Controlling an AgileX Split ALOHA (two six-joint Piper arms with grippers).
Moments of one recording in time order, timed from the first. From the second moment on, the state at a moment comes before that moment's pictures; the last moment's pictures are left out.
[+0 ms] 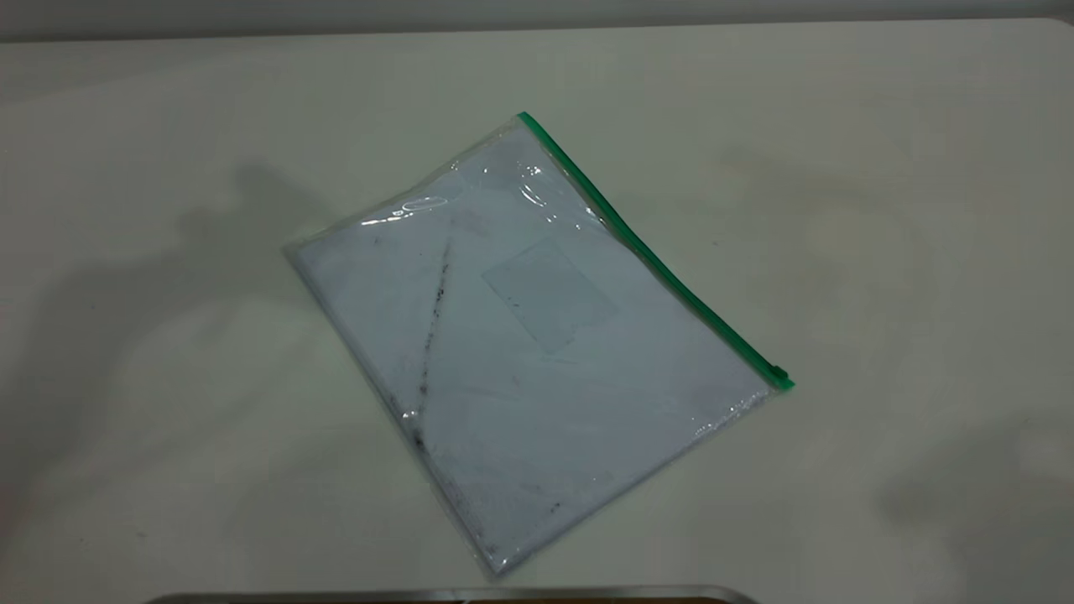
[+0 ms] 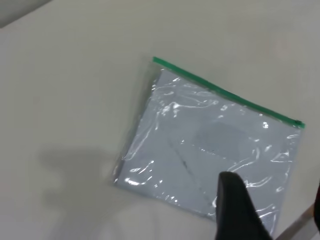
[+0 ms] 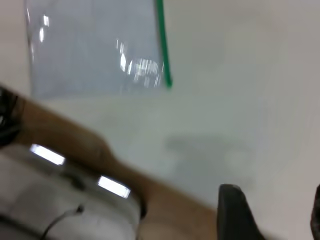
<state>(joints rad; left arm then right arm) -0.18 1.72 -1.83 -0.41 1.17 0.40 0.28 0.98 -1.02 0.10 1.23 -0.21</state>
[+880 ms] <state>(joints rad) -0.36 1.35 -1.22 -0.18 1.17 0.13 0.28 0.66 -0.49 0.07 1.08 -0.10</state>
